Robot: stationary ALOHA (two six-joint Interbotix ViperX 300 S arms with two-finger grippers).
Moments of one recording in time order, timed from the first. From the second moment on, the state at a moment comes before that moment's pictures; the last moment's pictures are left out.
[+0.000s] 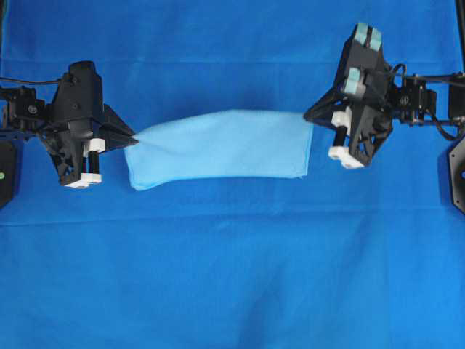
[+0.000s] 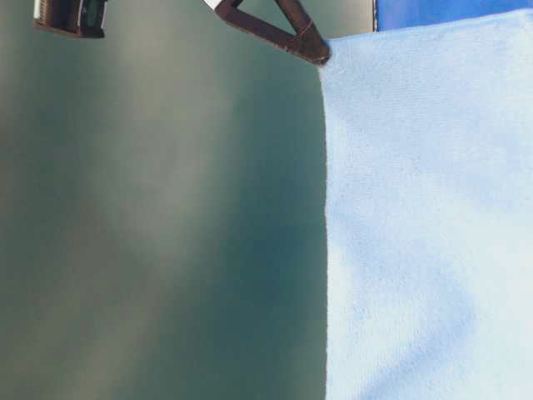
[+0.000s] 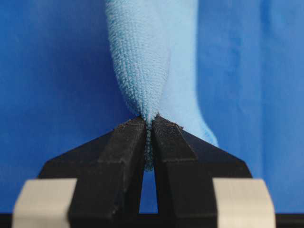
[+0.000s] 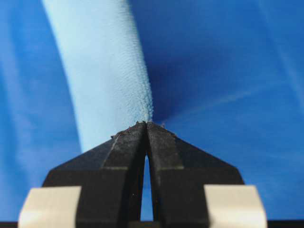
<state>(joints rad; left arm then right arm) 0.11 -0.48 1.00 -0.02 0.14 0.04 -0.20 -0.36 0.84 -0.20 0.23 0.34</state>
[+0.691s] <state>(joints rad) -0.10 -0.05 0.58 -0.02 0.03 0.02 -0.44 -0.22 0.71 -0.38 0.18 0.33</state>
